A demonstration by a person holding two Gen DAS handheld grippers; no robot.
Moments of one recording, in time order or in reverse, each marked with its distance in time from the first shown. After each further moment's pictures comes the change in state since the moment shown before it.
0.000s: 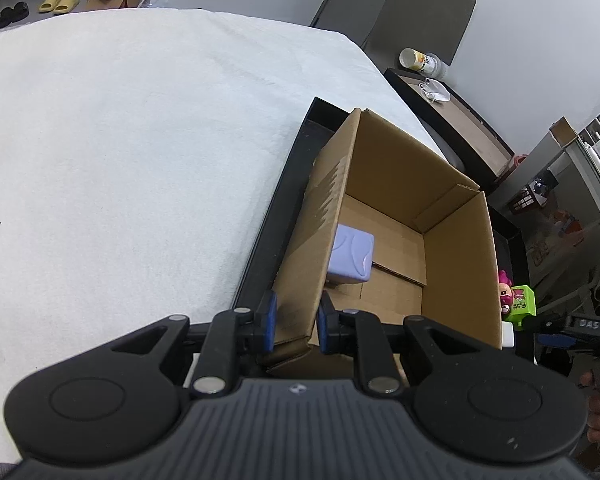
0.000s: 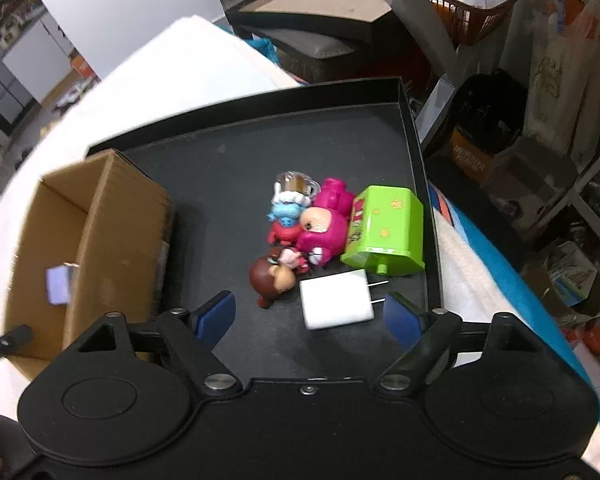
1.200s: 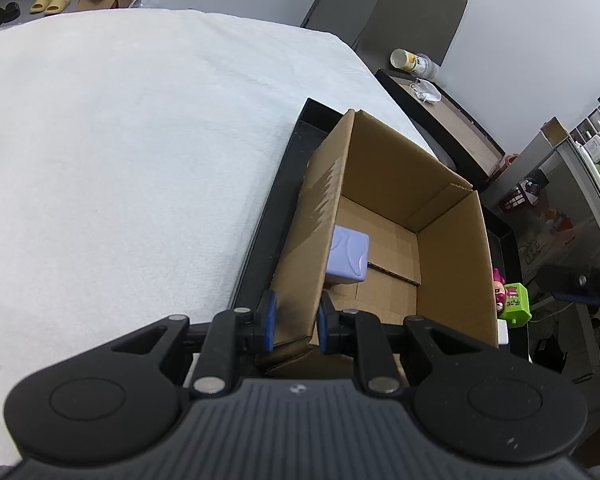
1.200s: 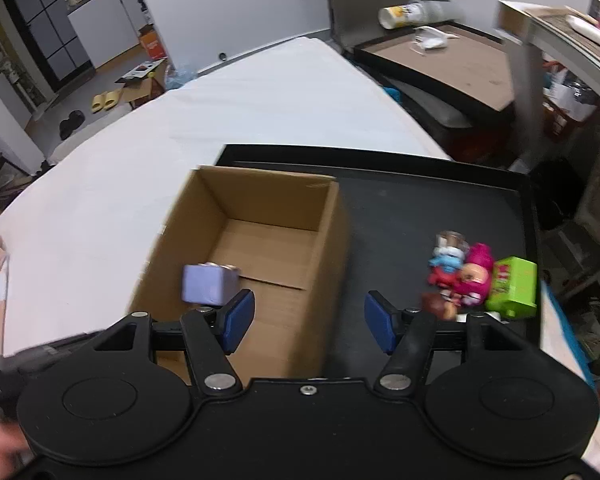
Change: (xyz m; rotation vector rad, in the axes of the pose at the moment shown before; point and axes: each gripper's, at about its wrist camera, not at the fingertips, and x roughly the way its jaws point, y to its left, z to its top) left arm -0.001 0.003 0.000 0.008 -0.002 -0.032; right arm -0.065 0.139 0.000 -0.183 -0.087 0.040
